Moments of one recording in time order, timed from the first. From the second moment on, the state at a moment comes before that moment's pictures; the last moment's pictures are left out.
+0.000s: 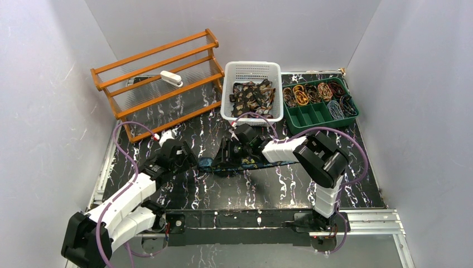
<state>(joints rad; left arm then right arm) -0.47 0.92 0.47 -0.40 -0.20 -0.81 0.87 1.85 0.93 0.22 -0.46 0.96</state>
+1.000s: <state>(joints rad) -0.45 0.94 0.40 -0.31 -0.11 -0.83 0.86 1.92 0.95 0.37 -0.53 0.98</state>
